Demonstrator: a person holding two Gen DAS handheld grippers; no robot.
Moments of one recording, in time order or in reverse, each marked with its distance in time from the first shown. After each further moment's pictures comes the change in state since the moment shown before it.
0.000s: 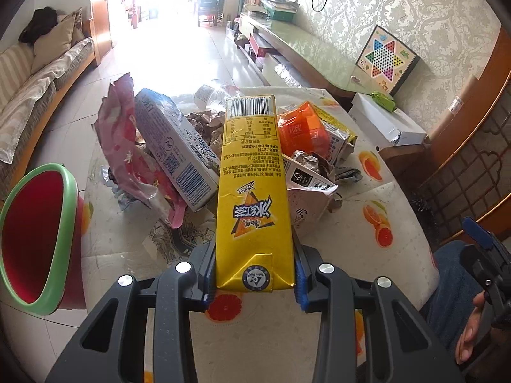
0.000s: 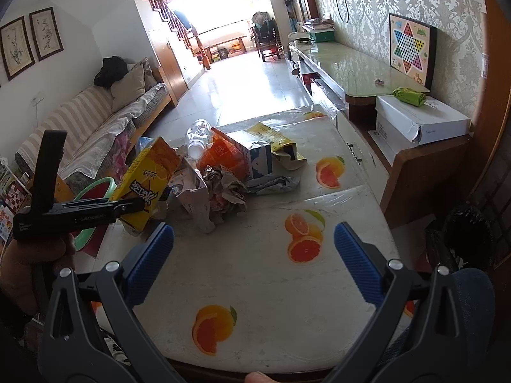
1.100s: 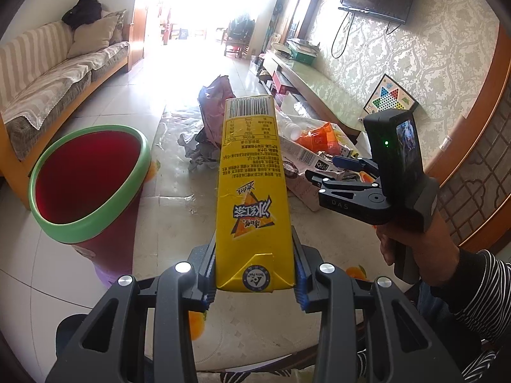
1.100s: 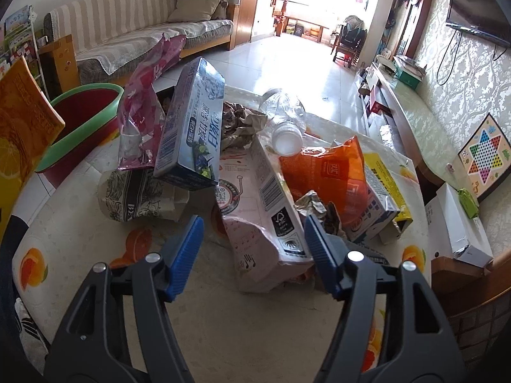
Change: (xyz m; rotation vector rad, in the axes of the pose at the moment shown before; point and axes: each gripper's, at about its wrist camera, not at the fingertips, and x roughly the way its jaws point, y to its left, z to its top) left arm -0.088 0.061 -0.095 -0.136 -0.178 -0.004; right arm 0.142 0.127 0.013 -0.558 0.117 -0.069
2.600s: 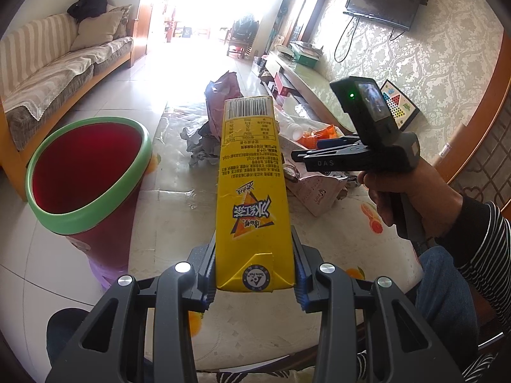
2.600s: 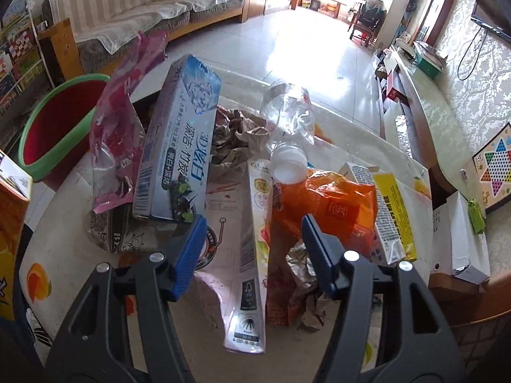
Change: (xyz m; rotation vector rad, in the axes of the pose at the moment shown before) left arm 0.005 0.008 -0.006 -0.036 -0.008 -0.017; right arm 0.051 -0.015 0.054 -0.041 0.211 0.115
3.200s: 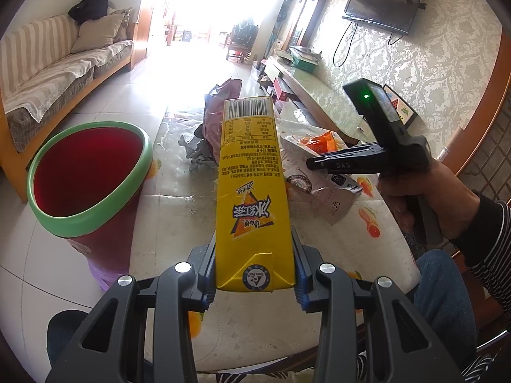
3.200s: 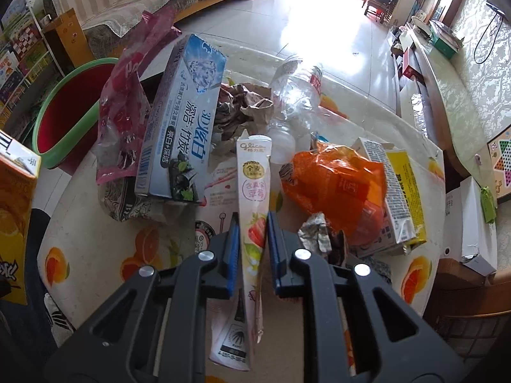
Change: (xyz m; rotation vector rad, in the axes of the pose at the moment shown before) left arm -0.004 0.001 0.001 0.001 -0.022 -0.006; right arm -0.032 -0.003 -0.011 0.064 0.050 0.074
